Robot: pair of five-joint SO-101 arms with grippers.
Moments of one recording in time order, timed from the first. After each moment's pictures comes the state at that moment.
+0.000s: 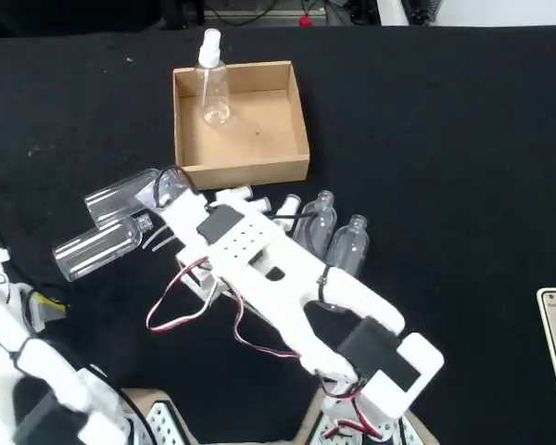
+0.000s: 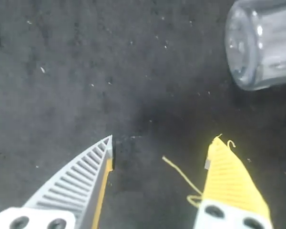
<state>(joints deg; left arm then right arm) -57.2 -32.4 57.4 55.3 -36.3 -45.1 5.1 20.9 68.2 3.3</state>
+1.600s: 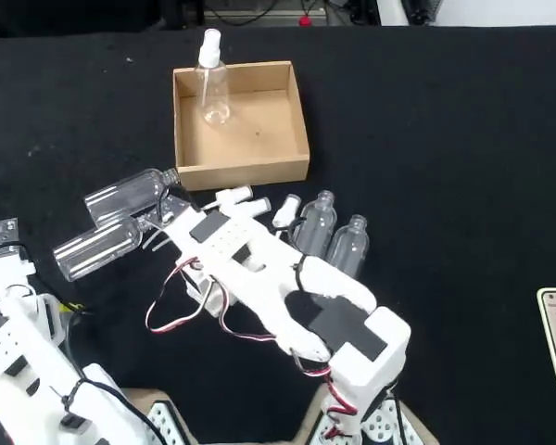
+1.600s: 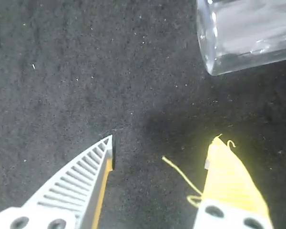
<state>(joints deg) -53.9 -51.5 69.9 55.9 -34.1 -44.8 15.1 20.7 69.1 3.6</state>
